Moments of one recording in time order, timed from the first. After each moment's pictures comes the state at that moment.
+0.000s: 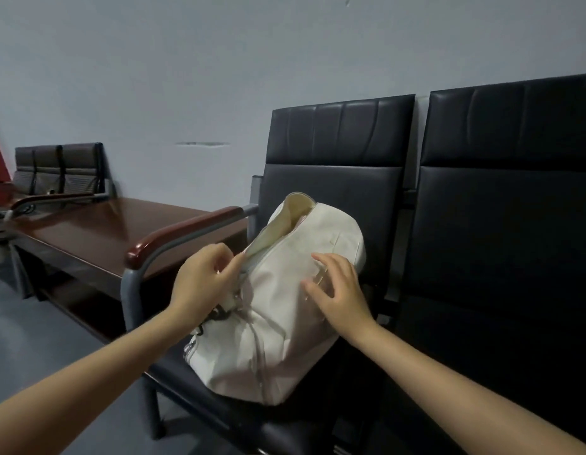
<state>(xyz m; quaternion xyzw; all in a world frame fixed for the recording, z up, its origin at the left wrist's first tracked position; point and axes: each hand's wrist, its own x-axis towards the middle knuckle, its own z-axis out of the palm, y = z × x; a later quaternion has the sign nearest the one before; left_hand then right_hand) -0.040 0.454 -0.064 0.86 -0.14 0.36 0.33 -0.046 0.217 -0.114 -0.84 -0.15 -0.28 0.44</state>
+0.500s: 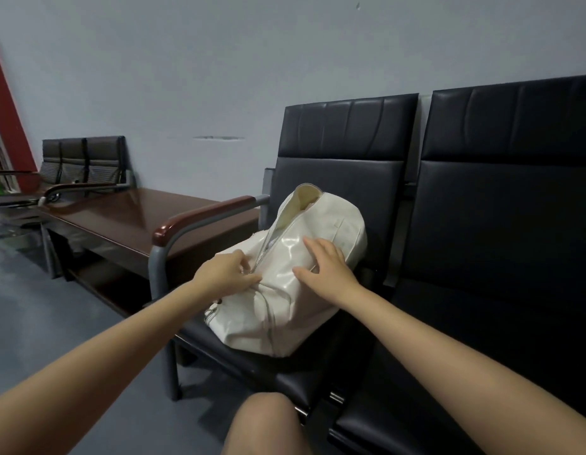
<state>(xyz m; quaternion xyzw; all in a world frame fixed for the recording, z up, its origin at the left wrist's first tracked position) -0.061 0.464 -0.081 0.98 -0.07 0.12 0.16 -0.086 0.238 -0.088 -0.92 -0.13 -0.14 0.34</state>
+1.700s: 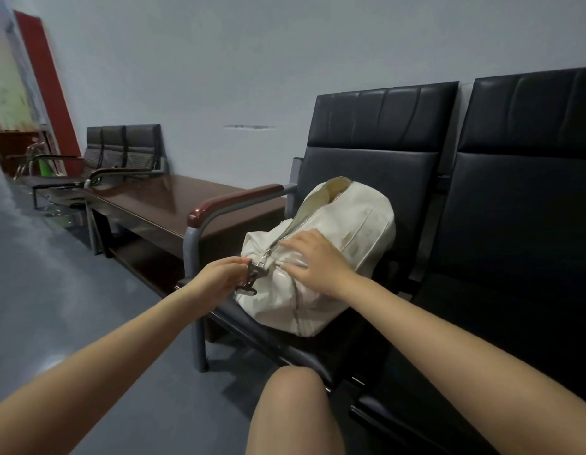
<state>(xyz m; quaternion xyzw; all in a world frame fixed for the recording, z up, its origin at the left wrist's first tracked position) -0.124 0.504 -0.103 0.68 0.03 0.01 0.73 -0.102 0.293 -0.081 -0.90 -0.33 -0.19 0.21</state>
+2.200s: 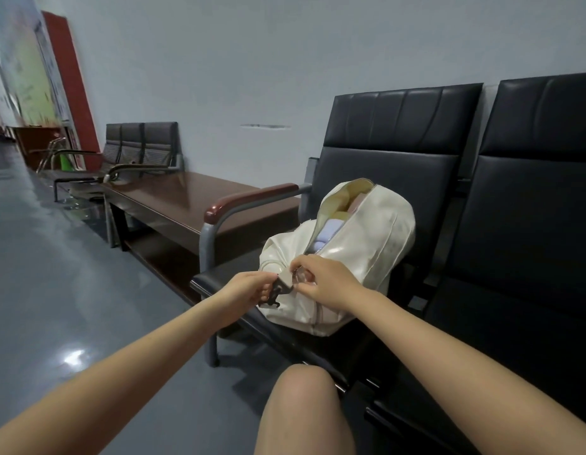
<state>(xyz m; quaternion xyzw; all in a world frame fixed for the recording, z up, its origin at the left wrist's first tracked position) -0.124 0.500 -0.129 0.71 0.01 -0.07 0.70 -0.103 0.306 -0.106 -0.91 -0.33 -0.11 0.21</state>
